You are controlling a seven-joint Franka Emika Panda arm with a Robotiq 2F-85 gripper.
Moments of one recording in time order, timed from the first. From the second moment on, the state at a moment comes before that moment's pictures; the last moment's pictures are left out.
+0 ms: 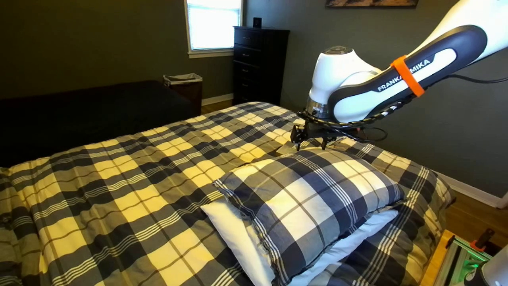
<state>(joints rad) -0.13 -0.02 0.16 -2.36 -0.32 2.48 0.86</state>
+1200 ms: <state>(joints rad) -0.03 0.27 -0.04 -2.07 -0.34 2.33 0.95</state>
